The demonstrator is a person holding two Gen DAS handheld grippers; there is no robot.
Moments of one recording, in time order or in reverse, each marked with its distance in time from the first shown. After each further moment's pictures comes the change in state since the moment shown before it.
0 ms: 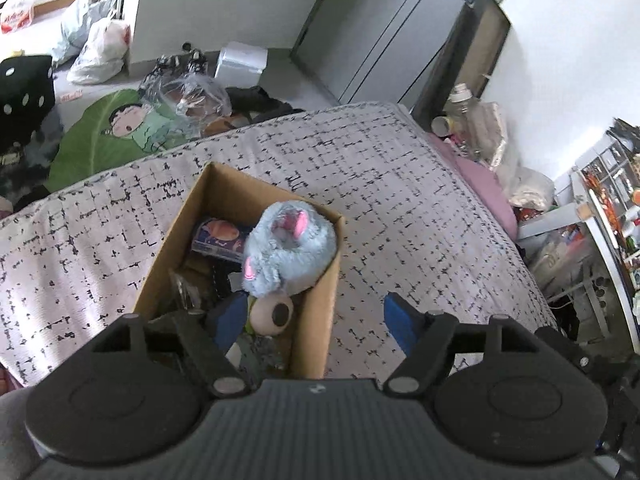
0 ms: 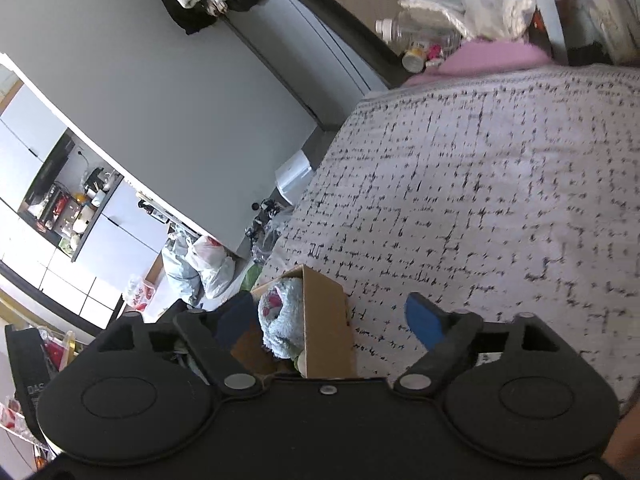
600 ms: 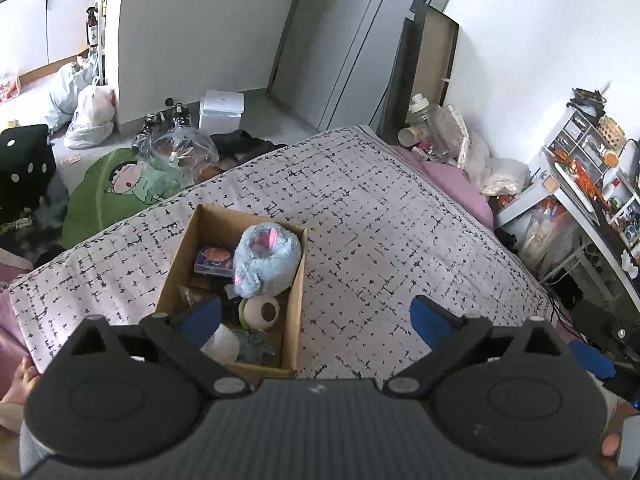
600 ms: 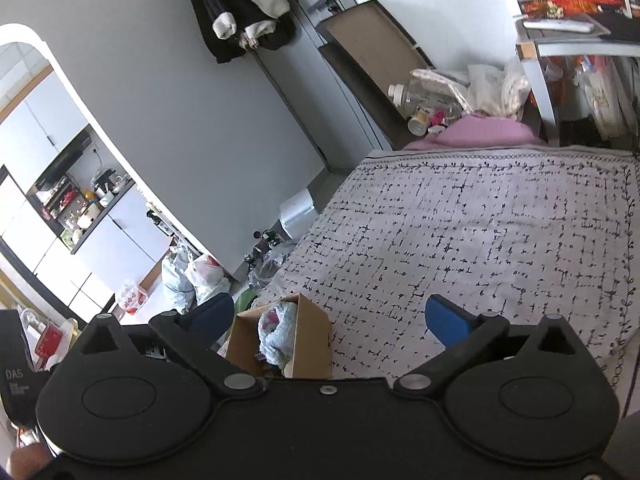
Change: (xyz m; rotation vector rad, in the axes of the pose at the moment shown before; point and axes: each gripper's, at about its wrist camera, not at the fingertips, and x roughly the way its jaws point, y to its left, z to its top) left arm -0.077 -0.047 -0.028 0.162 -0.085 0.032; right arm -0.091 0.002 0.006 -0.136 -0.113 -0.011
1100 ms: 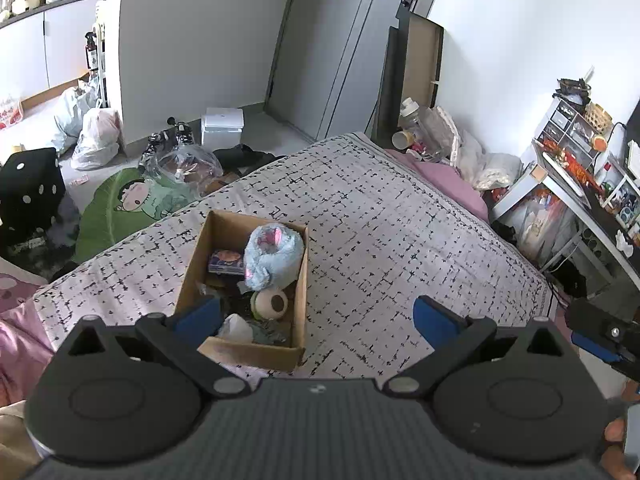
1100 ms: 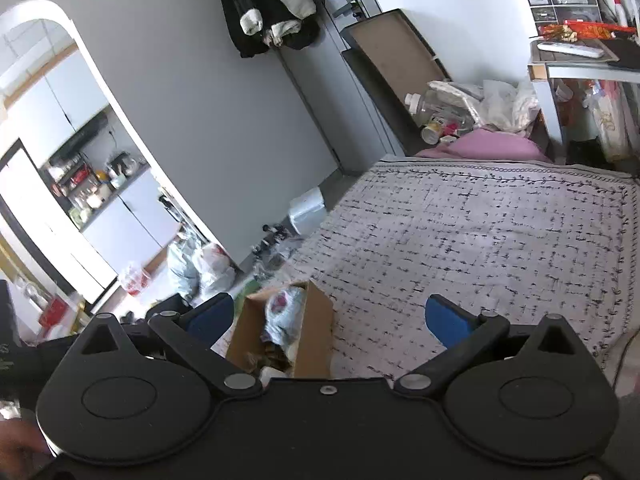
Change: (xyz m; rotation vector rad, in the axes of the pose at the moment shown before) left arm -0.043 -0.006 -0.019 0.061 -0.041 0.020; right arm -0.028 0.010 -0.014 -0.088 0.004 -0.004
